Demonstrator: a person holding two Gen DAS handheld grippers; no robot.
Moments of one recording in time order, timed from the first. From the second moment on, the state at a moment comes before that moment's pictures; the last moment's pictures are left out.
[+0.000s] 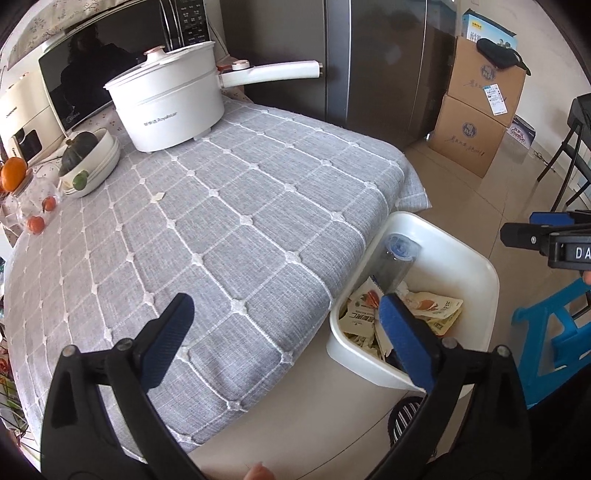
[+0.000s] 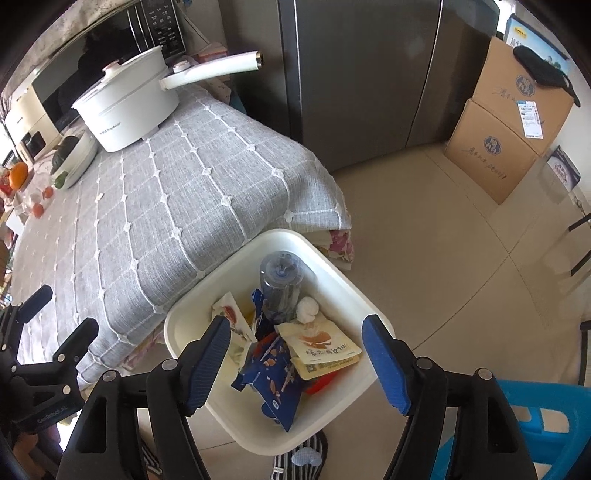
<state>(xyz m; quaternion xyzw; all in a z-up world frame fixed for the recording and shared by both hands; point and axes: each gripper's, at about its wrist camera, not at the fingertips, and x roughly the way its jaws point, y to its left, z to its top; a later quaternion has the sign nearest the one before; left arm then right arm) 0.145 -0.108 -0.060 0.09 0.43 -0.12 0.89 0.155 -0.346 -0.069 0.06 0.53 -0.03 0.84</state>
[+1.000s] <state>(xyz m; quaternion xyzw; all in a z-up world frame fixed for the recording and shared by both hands) 0.062 0.003 0.021 0.02 0.35 0.02 0.94 0.065 -0.217 0.021 -0.04 0.32 -0.03 0.95</state>
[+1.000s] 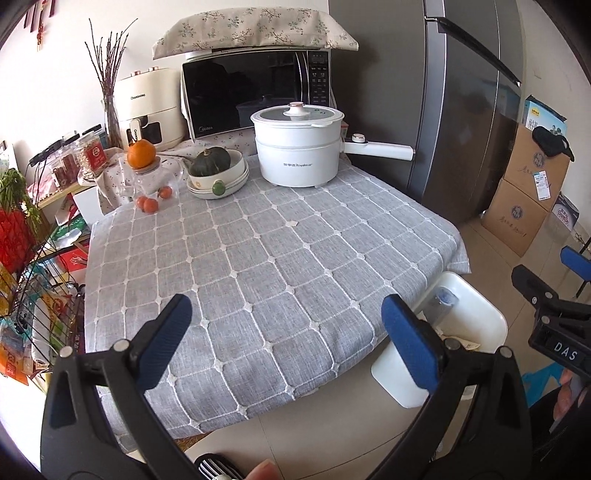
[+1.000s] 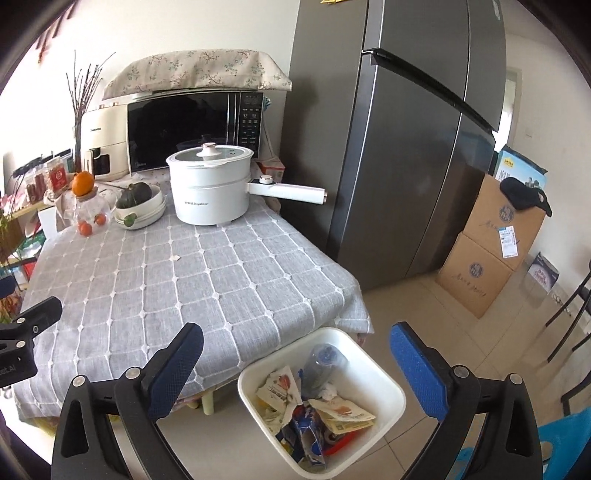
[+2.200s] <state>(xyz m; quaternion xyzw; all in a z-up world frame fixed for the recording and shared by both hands) 0.058 0.001 0.023 0.01 0.34 0.01 0.94 0.064 -0.218 0.020 -0.03 0.31 -0.03 0.95</state>
